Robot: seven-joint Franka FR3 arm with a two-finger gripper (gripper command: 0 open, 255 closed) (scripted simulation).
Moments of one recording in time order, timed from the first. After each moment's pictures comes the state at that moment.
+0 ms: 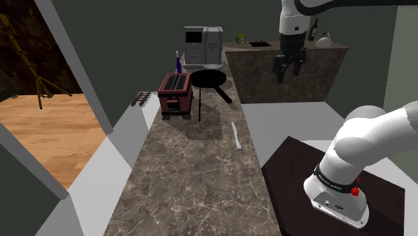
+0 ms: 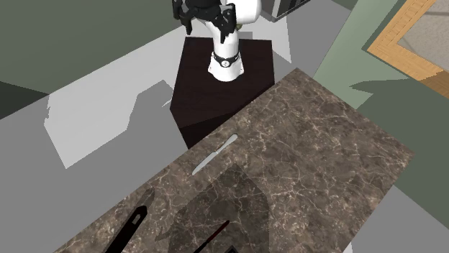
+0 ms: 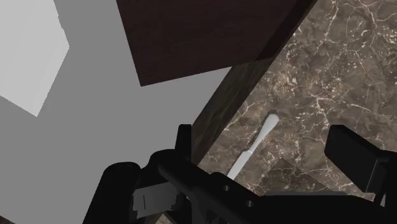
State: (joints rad) arm -0.02 -0.79 -0.05 -2.37 -0.08 1.46 0.17
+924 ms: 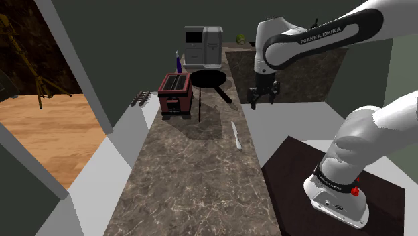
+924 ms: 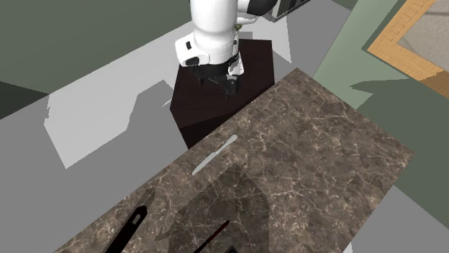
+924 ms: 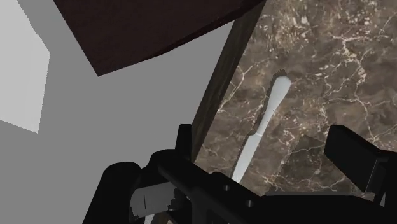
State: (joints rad) arm -0.05 -0.60 0.03 -2.61 -0.04 1.96 0.42
